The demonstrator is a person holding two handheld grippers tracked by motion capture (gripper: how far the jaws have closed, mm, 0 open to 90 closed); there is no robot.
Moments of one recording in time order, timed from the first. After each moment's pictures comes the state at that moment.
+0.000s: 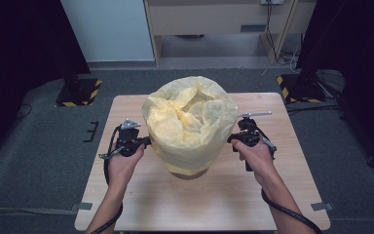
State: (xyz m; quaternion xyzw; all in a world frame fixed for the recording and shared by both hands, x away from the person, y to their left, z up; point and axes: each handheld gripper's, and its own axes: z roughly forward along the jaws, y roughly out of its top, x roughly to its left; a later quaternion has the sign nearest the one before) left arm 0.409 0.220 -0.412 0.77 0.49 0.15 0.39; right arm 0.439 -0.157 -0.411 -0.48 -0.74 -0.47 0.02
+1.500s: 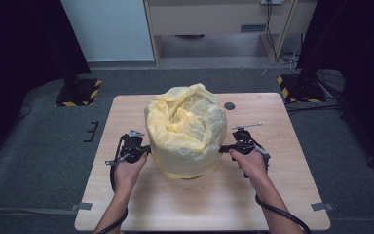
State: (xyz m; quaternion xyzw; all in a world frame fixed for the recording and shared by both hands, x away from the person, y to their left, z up) left arm 0.419 0.222 -0.467 0.77 0.51 0.15 0.35; right arm 0.454 -0.158 -0.482 -0.53 -0.76 -0.39 0.02
